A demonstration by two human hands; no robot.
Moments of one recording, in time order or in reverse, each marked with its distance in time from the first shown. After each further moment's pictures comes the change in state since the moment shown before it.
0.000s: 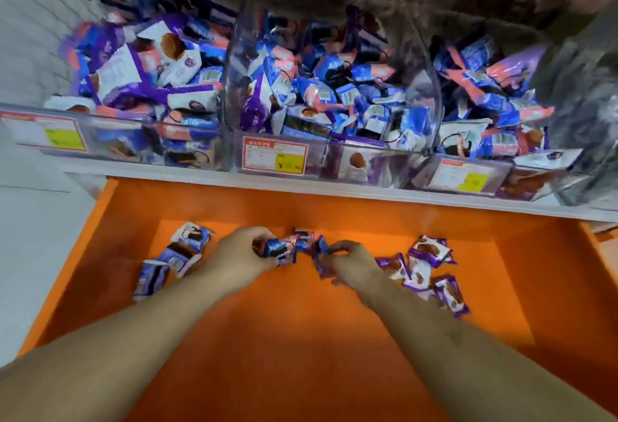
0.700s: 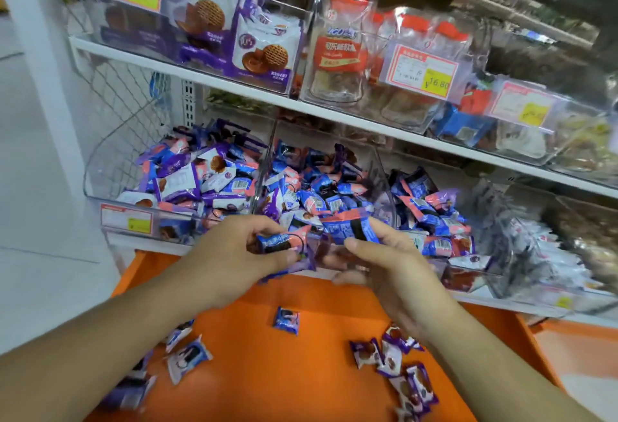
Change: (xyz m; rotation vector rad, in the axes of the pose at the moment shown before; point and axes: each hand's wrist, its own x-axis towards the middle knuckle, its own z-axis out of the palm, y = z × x) left_hand -0.118 0.140 -0.153 -0.187 0.174 0.313; right_hand -0.191 -0.167 -0.079 0.481 -0.240 -0.629
